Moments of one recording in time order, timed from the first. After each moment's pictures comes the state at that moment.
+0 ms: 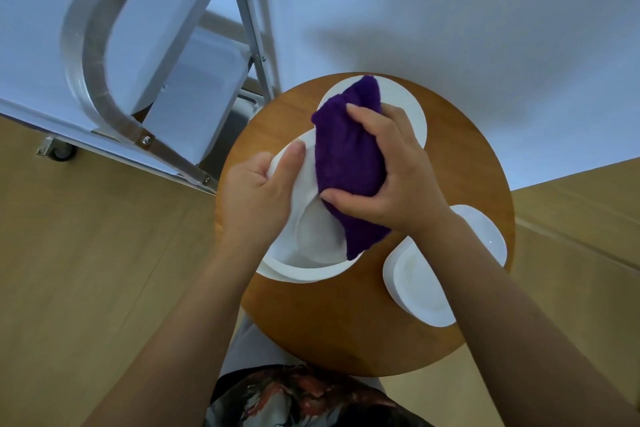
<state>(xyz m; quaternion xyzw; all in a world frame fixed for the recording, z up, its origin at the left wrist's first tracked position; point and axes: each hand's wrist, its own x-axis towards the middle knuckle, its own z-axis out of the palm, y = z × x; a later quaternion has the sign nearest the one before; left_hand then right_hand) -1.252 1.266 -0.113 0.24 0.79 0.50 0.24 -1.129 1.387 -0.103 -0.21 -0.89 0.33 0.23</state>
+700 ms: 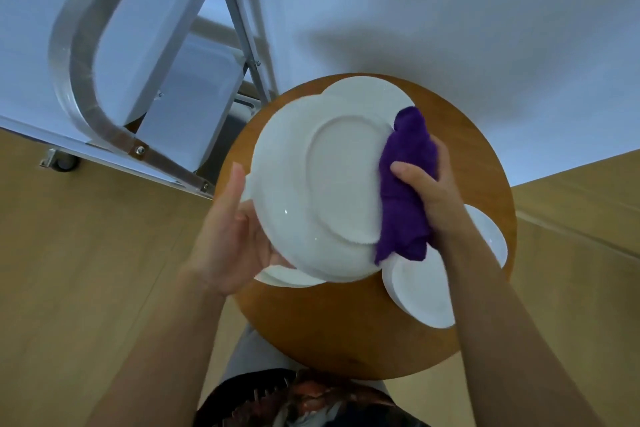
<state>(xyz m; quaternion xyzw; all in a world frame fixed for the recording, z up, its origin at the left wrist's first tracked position) -1.259 1.239 -0.119 0.04 0.41 0.64 0.65 -1.084 1.401 -0.132 -0.44 -0.45 0.74 0.24</state>
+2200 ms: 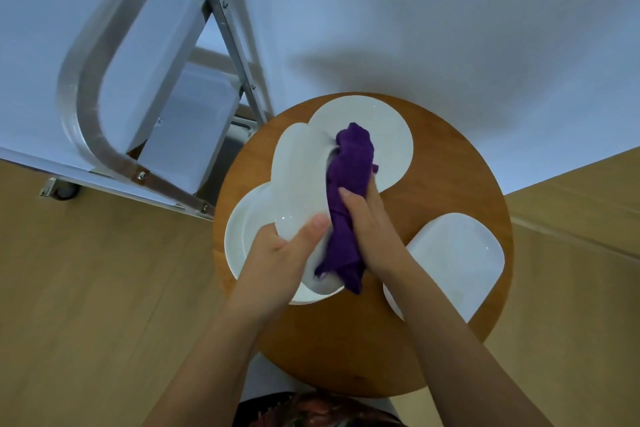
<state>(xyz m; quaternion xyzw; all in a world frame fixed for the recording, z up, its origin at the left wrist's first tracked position) -1.216 1.248 -0.090 0.19 0.68 0.52 0.48 -1.129 1.349 -0.134 -0.41 -0.56 0.69 0.21</state>
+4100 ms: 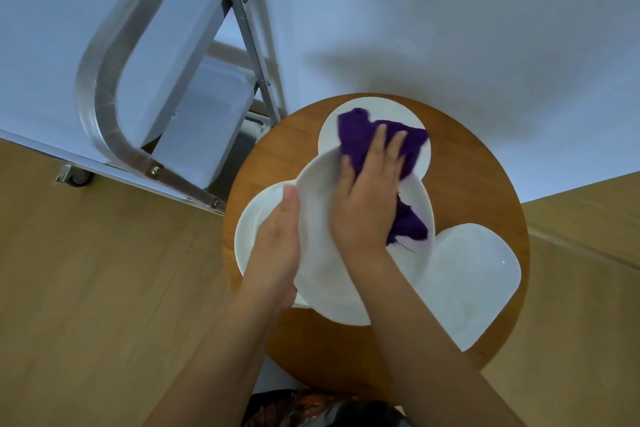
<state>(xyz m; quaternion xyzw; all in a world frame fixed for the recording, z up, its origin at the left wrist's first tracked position) -1.227 1.270 -0.100 0.00 0.72 0.49 0.49 -1.181 1.354 -0.132 -0.59 -0.73 0.27 0.20</state>
